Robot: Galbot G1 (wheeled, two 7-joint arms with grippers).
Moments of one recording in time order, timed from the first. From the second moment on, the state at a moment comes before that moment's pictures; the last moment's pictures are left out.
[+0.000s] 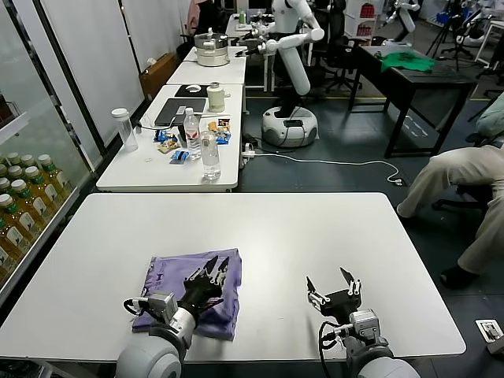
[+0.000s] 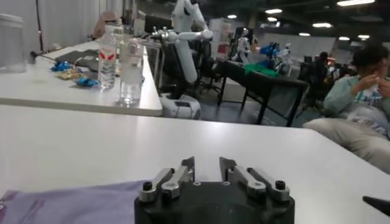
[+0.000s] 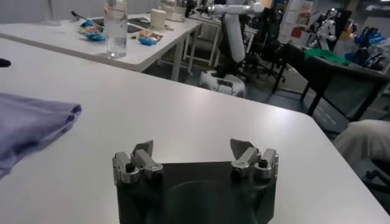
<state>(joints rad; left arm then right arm) 1.32 -1.30 -0.29 -2.17 -0.43 0.55 -0.17 -1.42 1.11 0.27 2.25 0.25 -0.58 0.27</state>
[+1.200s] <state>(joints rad) 1.45 -1.18 -0.60 -1.99 -0.51 0.52 -0.15 -1.42 1.11 0.27 2.25 0.25 -0.58 0.27</state>
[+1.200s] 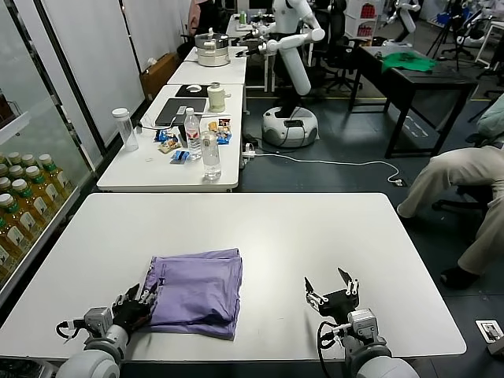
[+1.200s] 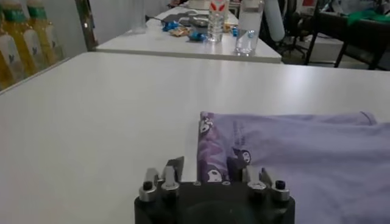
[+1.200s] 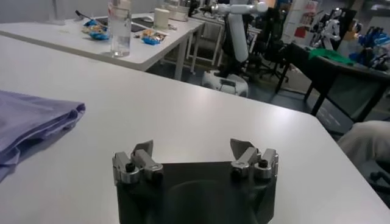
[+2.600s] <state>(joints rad) 1.48 -1.21 -0.65 -2.31 -0.32 0.56 -0.01 -1.43 1.12 0.29 2.24 0.24 -0.58 0.26</state>
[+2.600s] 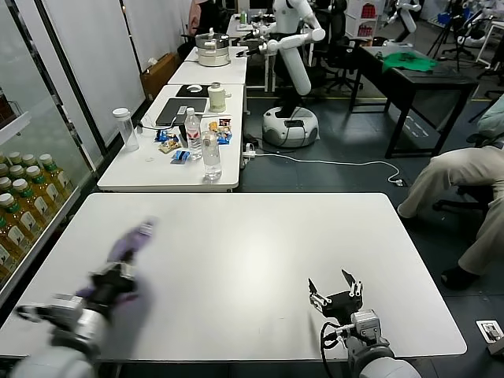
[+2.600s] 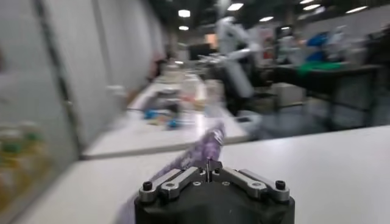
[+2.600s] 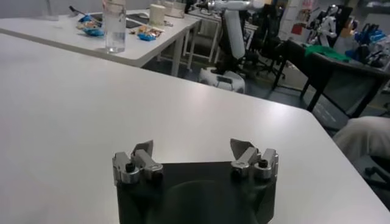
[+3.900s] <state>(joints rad) 1.43 -1.24 -0.59 -2.29 -0.17 0.34 -0.13 -1.27 1.21 0.01 2.11 0.55 -0.57 0.35</state>
